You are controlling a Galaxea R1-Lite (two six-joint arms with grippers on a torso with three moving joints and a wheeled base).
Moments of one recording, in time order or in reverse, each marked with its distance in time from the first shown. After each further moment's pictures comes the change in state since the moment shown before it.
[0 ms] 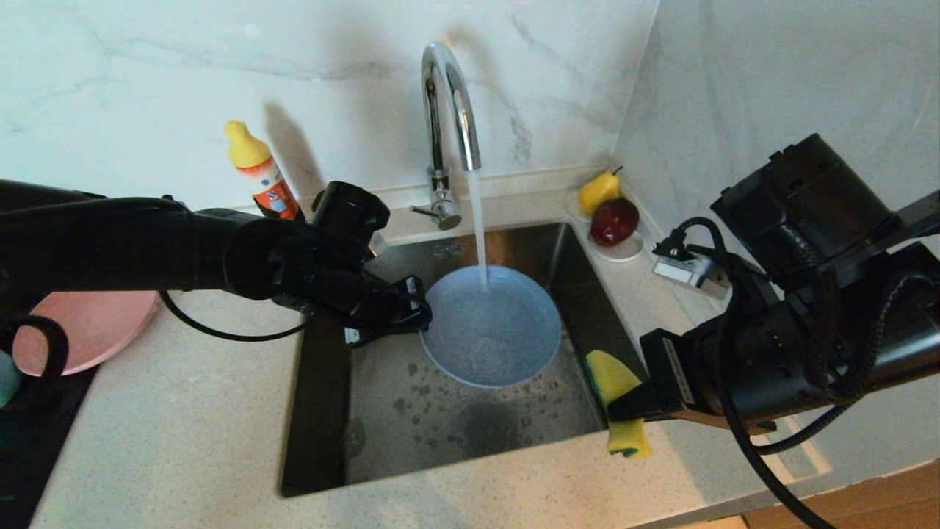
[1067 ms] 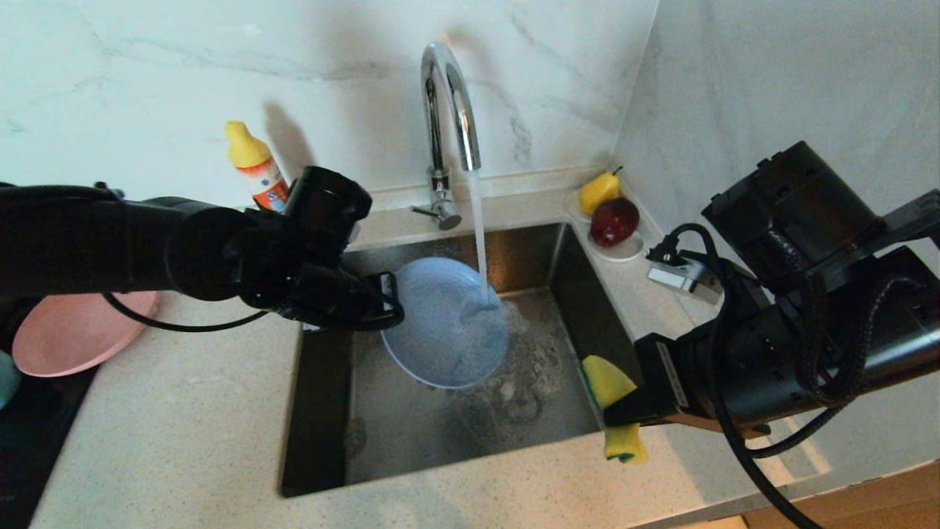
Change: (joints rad) left arm -0.007 -0.124 0.087 0.004 0.322 0.149; right arm 0.002 0.012 0.002 0.000 0.019 0.000
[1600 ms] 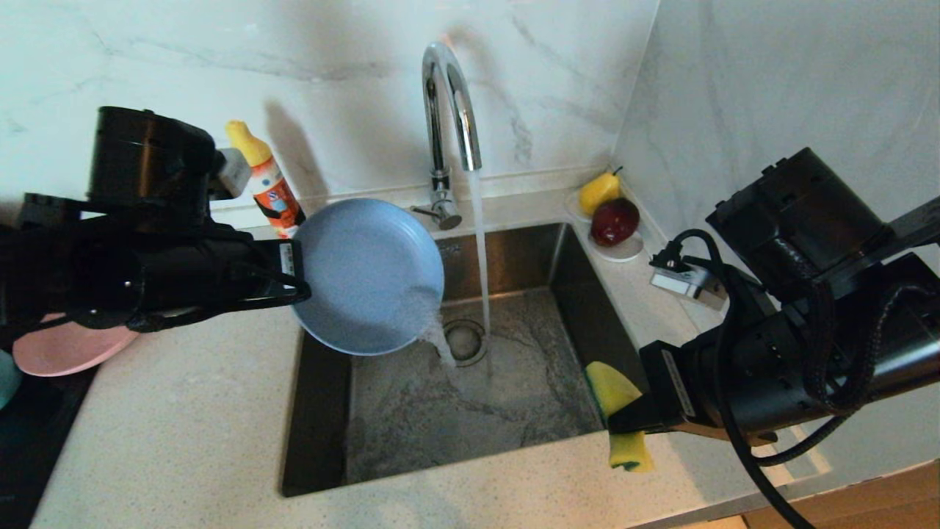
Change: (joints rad) left arm 0.083 -0.320 0.267 -0.260 0.175 0.267; right arm 0.002 -0.011 0.021 0.002 0.000 0.001
